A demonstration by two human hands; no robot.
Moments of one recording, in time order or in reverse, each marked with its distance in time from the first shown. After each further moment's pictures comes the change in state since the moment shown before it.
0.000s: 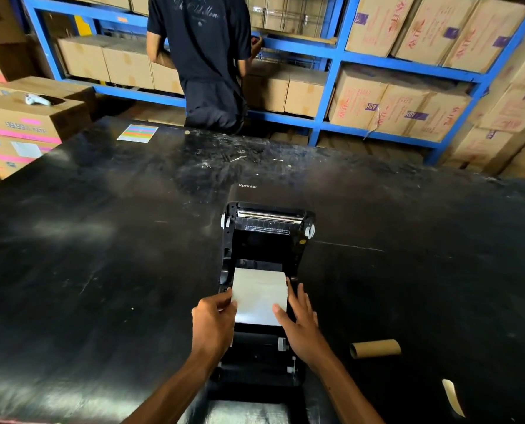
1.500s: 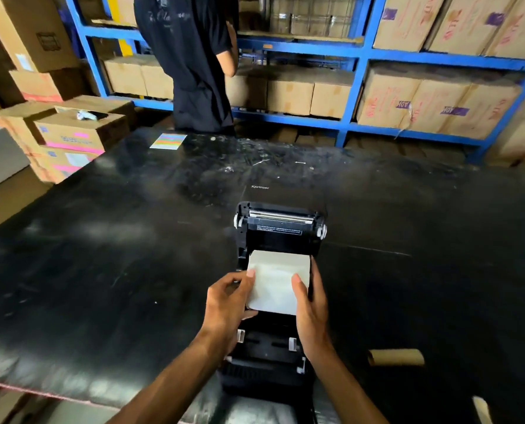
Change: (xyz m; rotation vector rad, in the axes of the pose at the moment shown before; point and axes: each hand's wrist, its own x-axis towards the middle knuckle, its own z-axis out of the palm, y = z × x) left_hand -0.005 0.047 0.000 -0.393 -0.057 -0.203; right_hand -0.002 -0.049 0.001 0.697 0.364 -0.118
